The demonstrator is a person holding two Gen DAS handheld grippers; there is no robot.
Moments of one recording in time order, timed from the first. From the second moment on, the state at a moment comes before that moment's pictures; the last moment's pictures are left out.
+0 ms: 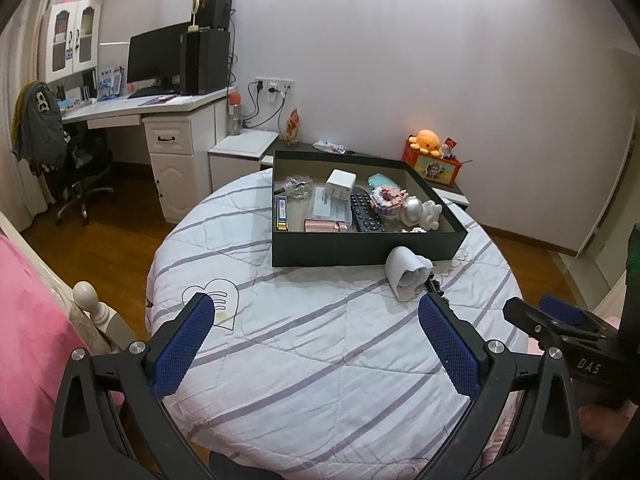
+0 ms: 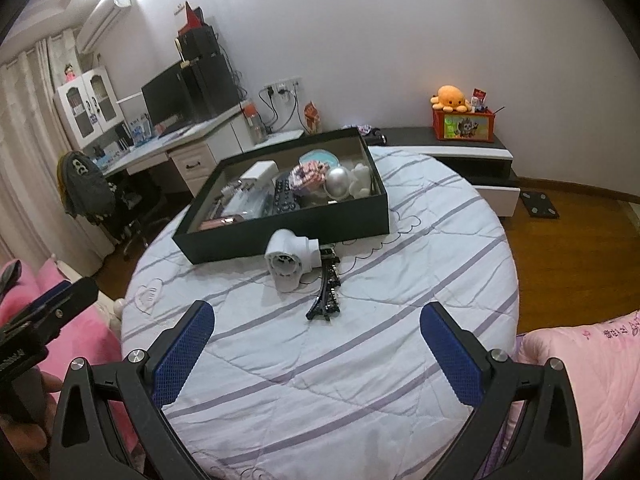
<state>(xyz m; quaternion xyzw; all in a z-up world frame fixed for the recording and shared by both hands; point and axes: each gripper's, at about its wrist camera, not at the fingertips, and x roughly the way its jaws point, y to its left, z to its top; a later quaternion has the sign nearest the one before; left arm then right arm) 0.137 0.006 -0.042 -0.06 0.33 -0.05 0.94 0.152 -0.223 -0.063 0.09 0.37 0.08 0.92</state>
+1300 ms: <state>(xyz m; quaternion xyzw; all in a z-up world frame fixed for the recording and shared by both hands) 0.243 -0.062 -0.117 -0.02 0.42 -0.08 0.91 0.243 -0.218 -0.139 0.01 0.44 0.06 0.90</state>
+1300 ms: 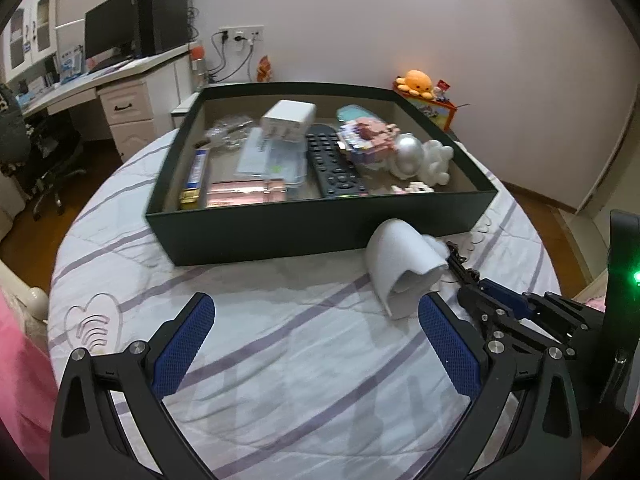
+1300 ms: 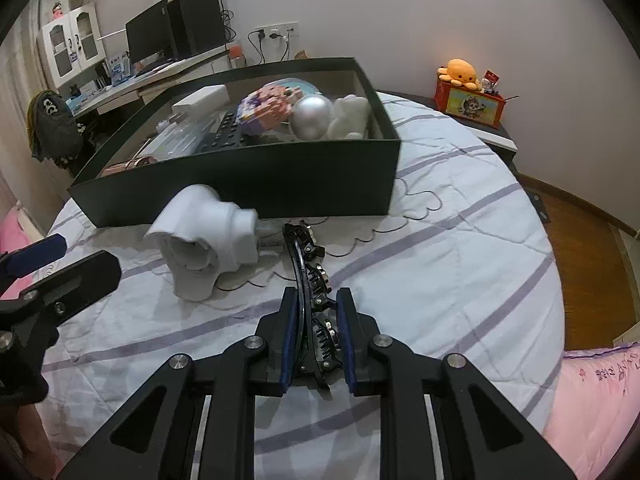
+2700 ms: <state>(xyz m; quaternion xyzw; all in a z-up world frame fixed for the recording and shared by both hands) 0.244 -0.063 -0.123 -0.03 0.41 -0.10 0.91 0.226 -0.231 -0.119 0.05 0.42 0.08 0.90</state>
